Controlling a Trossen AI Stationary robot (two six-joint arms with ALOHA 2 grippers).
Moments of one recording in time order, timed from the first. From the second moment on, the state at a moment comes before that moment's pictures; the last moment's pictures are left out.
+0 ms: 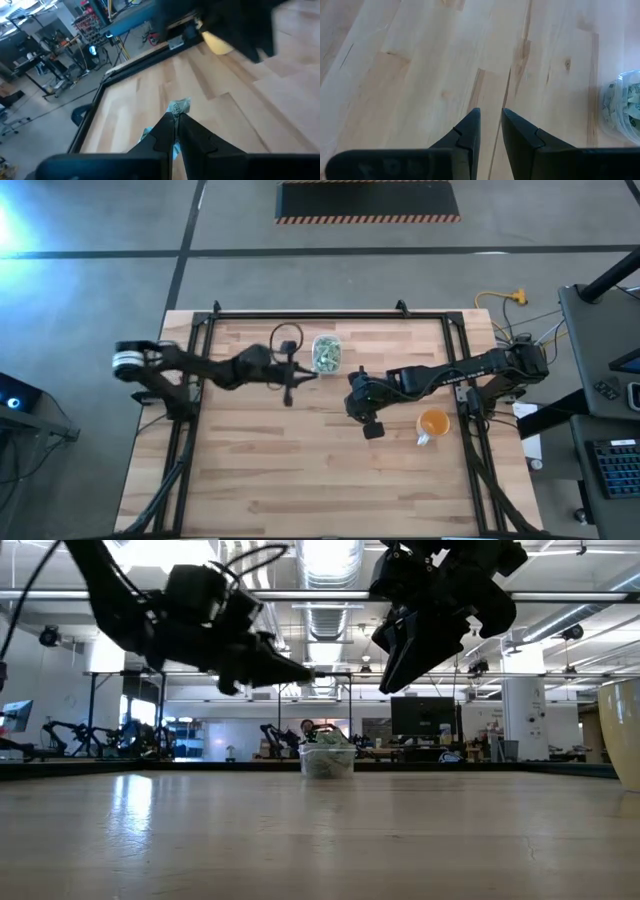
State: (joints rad) left arm 0.25 1.51 0.53 0.82 0.19 0.51; right arm 0.07 1.57 1.03 -0.41 -0.02 -0.17
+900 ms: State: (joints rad) left arm 0.42 1.84 0.81 0.71 0.09 0.32; right arm 0.05 1.57 1.02 -0.38 -0.02 -0.19
